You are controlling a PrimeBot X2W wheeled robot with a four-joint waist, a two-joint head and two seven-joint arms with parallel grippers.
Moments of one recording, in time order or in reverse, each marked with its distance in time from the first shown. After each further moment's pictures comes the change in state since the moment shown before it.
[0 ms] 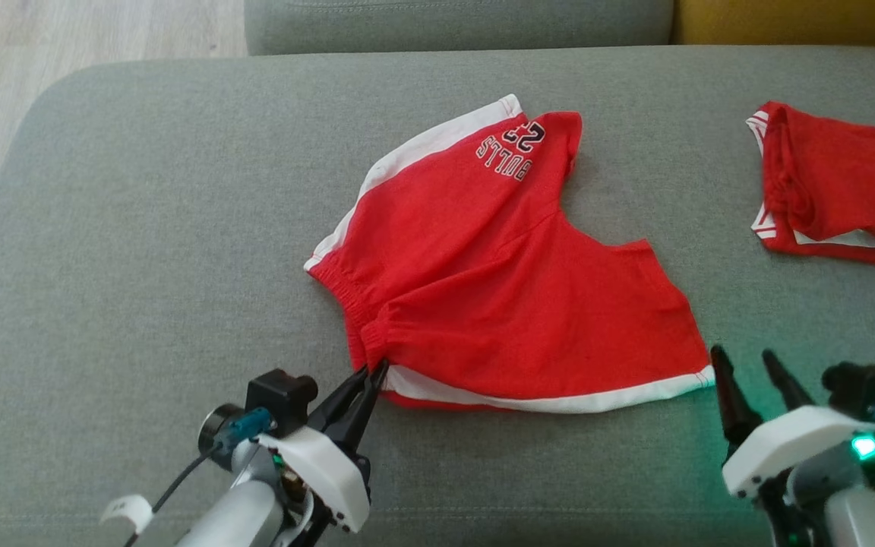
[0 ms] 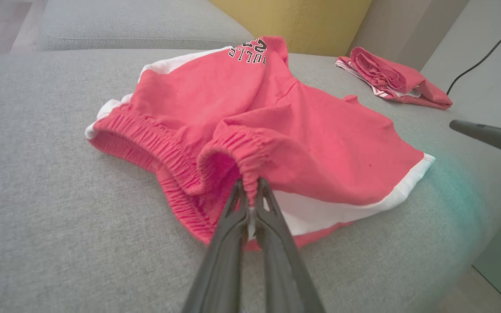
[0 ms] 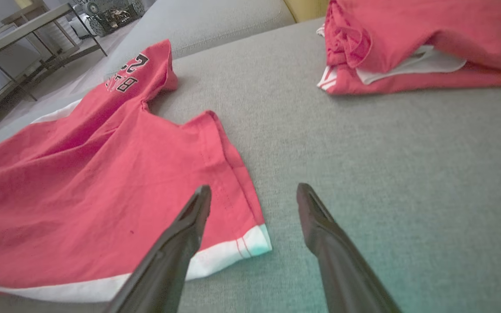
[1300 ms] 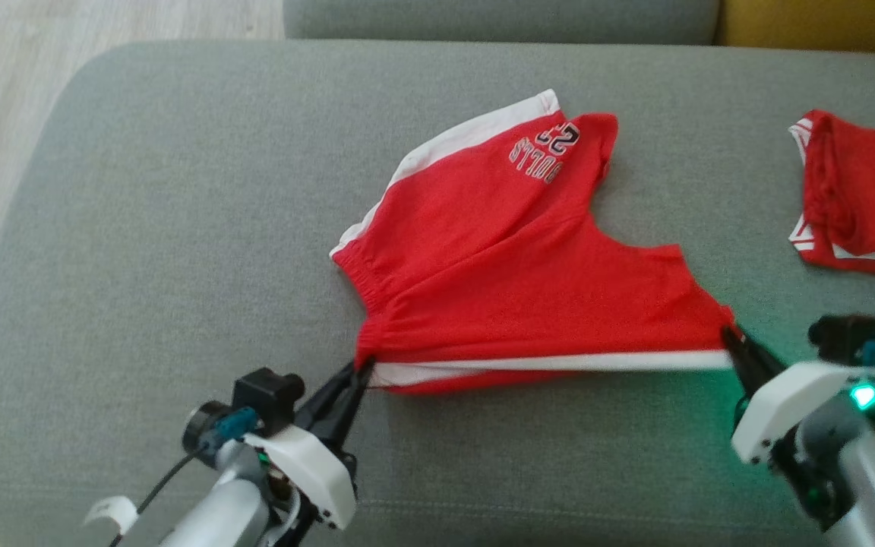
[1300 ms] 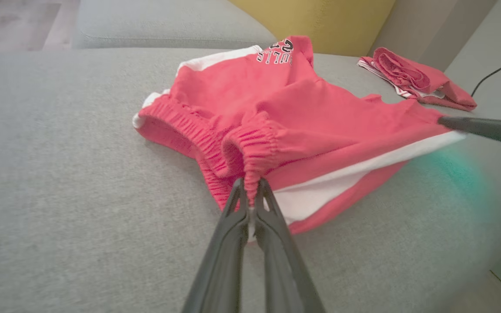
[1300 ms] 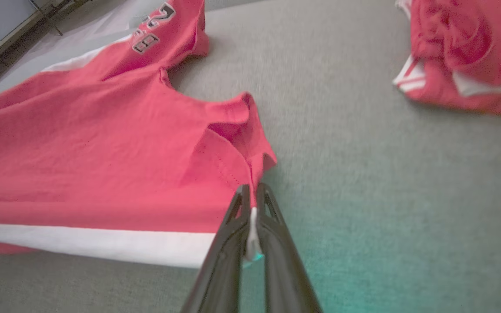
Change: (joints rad) left arm 0.010 0.039 -0.011 -0.041 -0.010 0.021 0.003; right arm -0.122 -0.151 0.178 0.131 0.122 0.000 0.082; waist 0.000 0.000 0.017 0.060
